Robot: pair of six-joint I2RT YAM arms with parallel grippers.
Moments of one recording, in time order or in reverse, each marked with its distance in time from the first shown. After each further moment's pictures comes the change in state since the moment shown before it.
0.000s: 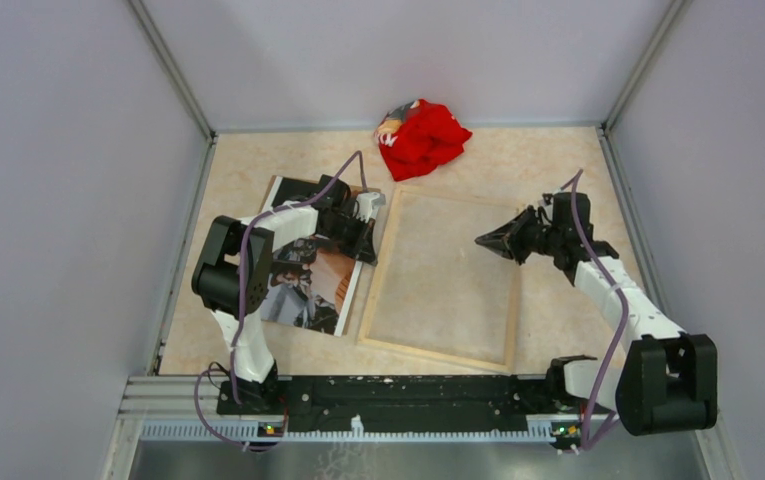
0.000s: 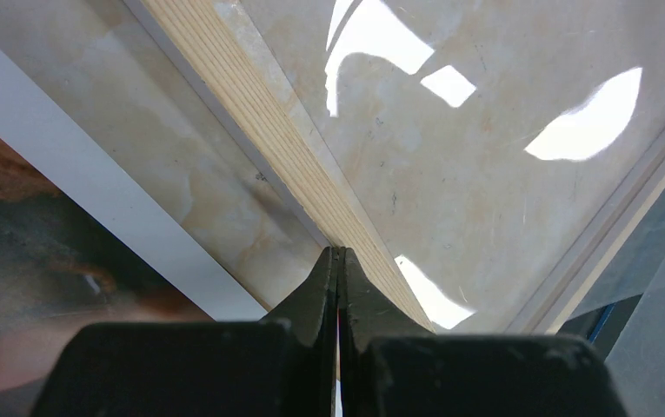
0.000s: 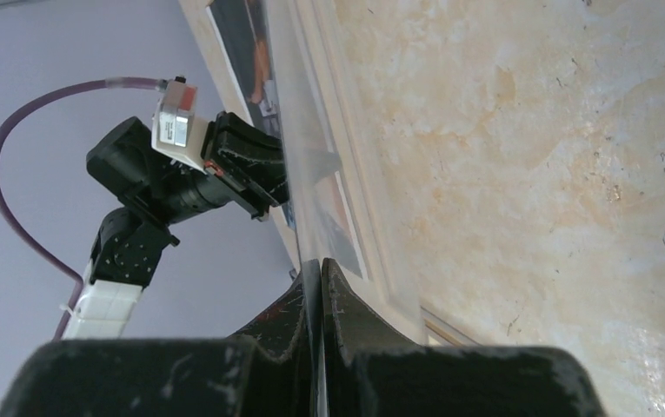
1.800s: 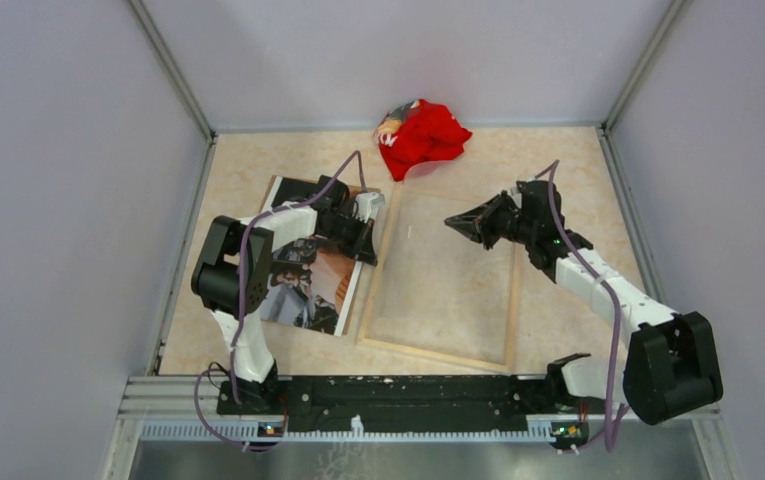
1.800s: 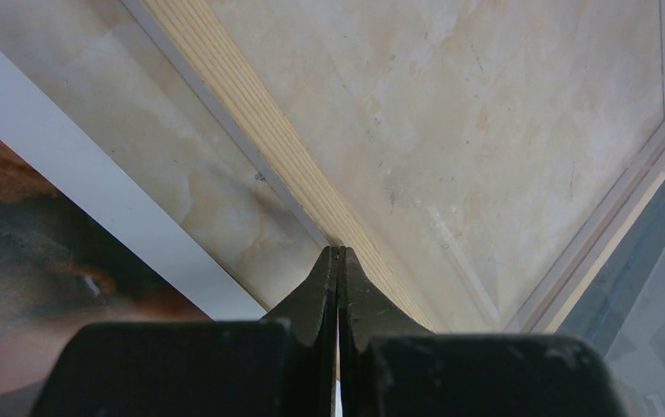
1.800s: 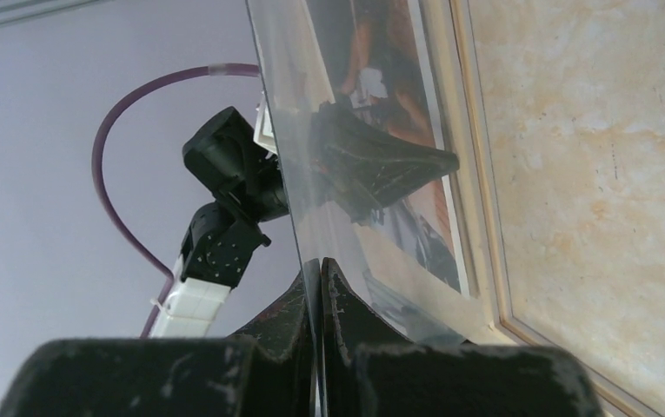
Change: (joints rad) left arm 0.006 0.000 -0.010 0.015 0.018 0.000; right arm 0.217 0.063 0.050 0.239 0.120 0.315
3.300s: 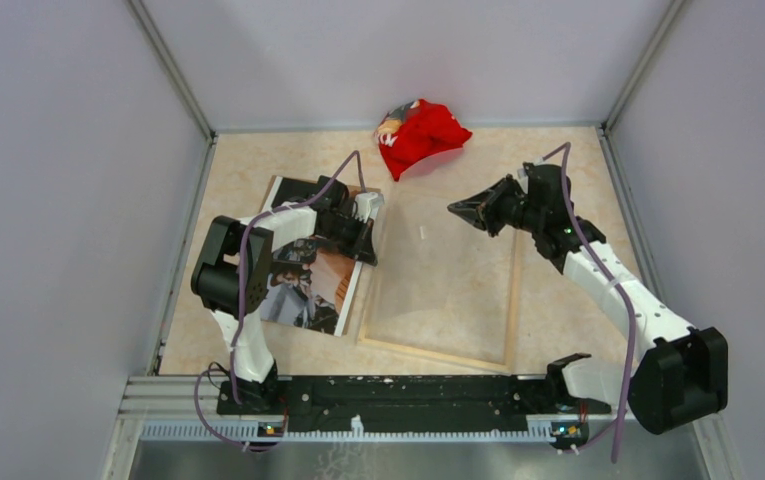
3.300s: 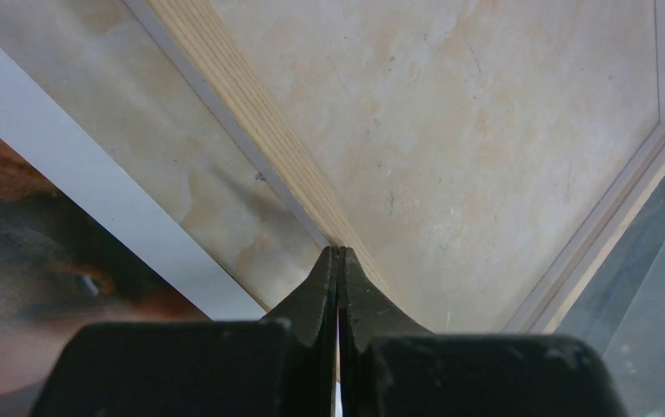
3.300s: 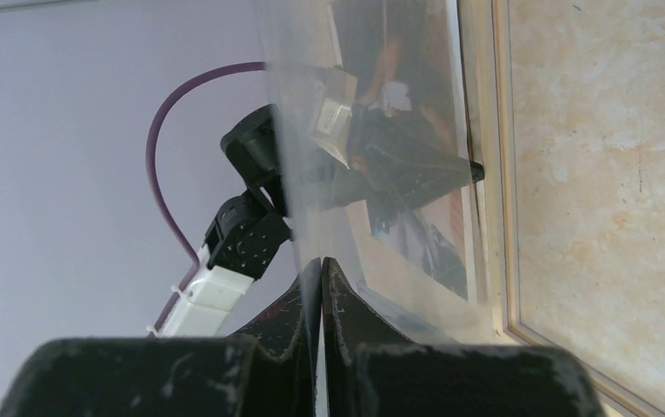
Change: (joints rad) left arm 0.003 0.000 -0.006 0.009 0.008 -0.007; right arm 0.015 -0.041 0.150 -0.164 0.053 -0.074
